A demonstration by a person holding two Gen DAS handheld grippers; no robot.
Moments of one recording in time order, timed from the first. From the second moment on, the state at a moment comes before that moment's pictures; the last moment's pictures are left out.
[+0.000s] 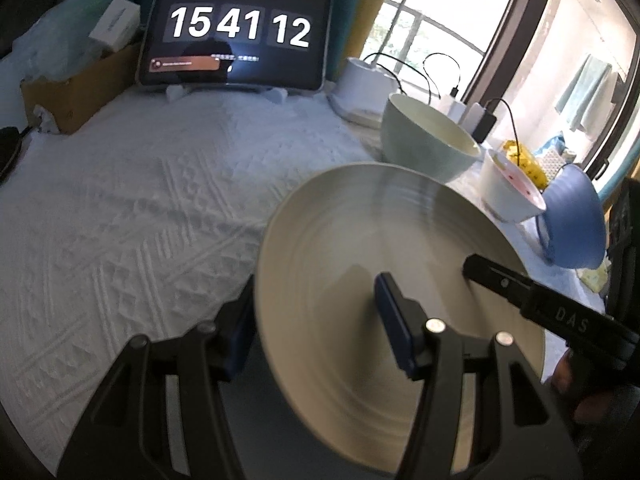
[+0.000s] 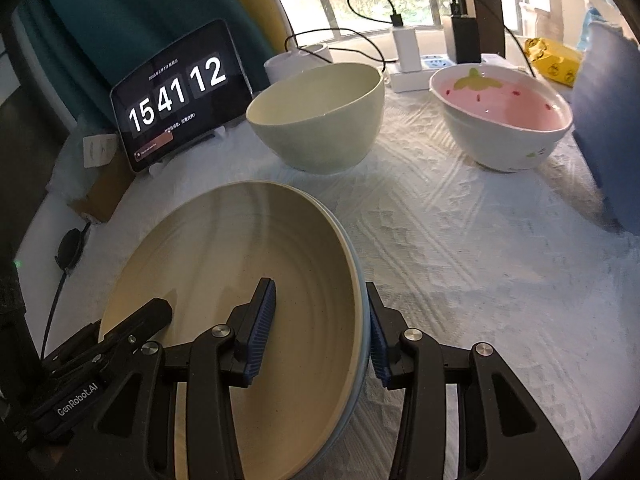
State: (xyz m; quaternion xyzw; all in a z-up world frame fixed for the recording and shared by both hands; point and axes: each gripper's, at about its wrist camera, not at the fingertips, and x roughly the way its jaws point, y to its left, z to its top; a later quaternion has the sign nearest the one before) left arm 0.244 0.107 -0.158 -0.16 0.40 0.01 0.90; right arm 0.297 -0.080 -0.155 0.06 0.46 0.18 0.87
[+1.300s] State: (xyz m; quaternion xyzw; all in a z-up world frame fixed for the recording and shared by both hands) left arm 0.210 0.063 -0.107 -0.11 0.34 0.03 0.93; right arm 0.263 -0.138 -0.121 0.07 0.42 0.14 0.89
